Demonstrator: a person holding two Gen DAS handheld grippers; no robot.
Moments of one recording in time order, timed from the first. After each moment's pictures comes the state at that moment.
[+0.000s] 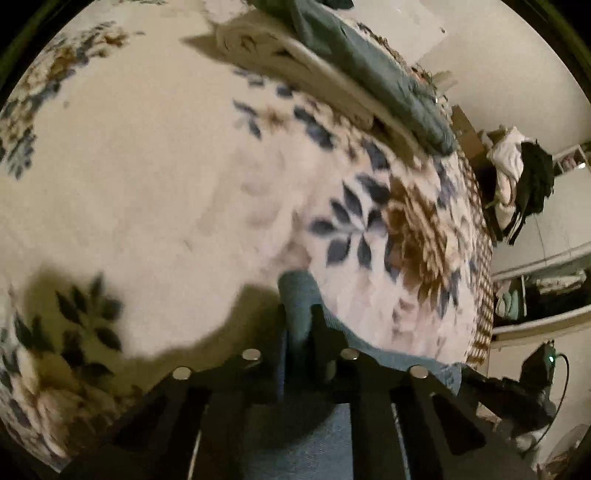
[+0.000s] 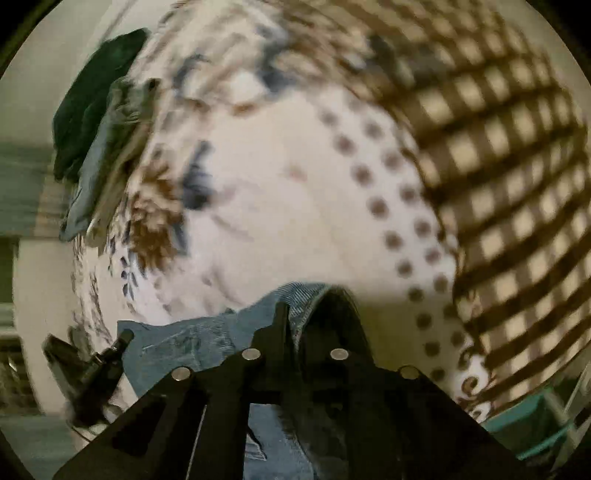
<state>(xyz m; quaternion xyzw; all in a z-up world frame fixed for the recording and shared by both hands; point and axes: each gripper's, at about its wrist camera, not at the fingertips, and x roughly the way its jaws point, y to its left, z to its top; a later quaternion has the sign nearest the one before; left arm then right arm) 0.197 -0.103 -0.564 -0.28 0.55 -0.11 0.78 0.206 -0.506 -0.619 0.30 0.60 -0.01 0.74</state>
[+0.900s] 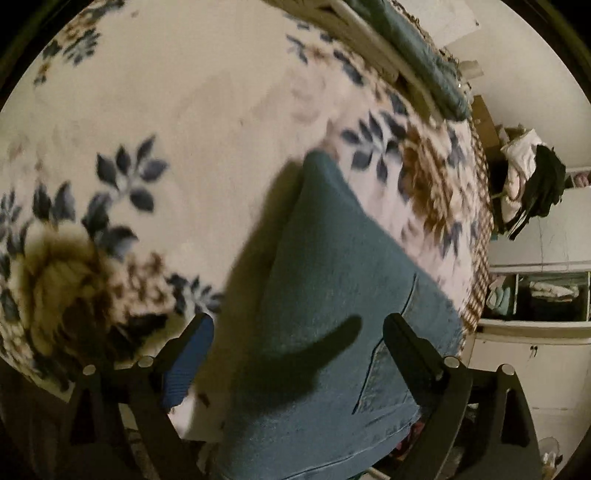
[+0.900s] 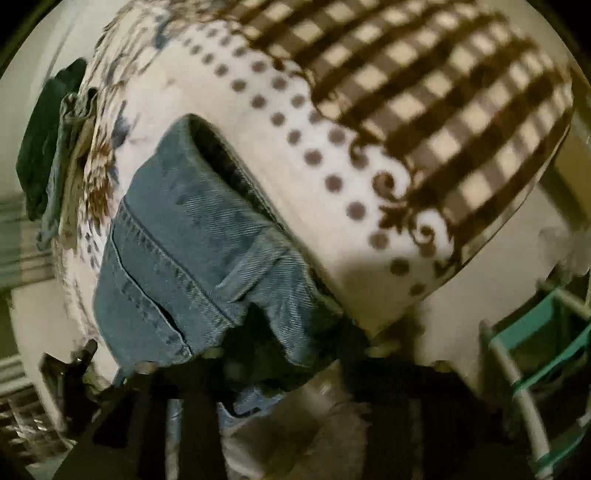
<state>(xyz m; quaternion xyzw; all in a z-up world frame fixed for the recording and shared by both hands) 0.137 -0.106 -0.573 -0.31 0.62 -0.11 0.71 0.074 -0.502 -0.651 0.38 0.63 -0.09 0.67</state>
